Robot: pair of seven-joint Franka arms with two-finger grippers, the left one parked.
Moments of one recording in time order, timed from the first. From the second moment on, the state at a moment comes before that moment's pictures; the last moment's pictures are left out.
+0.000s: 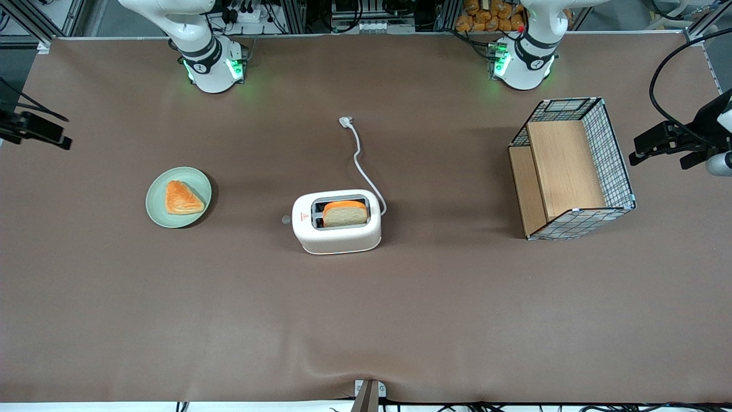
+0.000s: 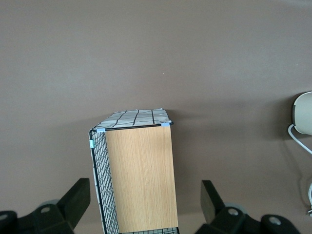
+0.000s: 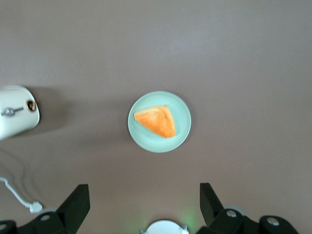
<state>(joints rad) -0.05 0.06 -0.03 -1.47 0.02 1.36 0.03</state>
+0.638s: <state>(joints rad) -0.03 0.16 -0.03 -1.47 0.16 1.40 0.01</state>
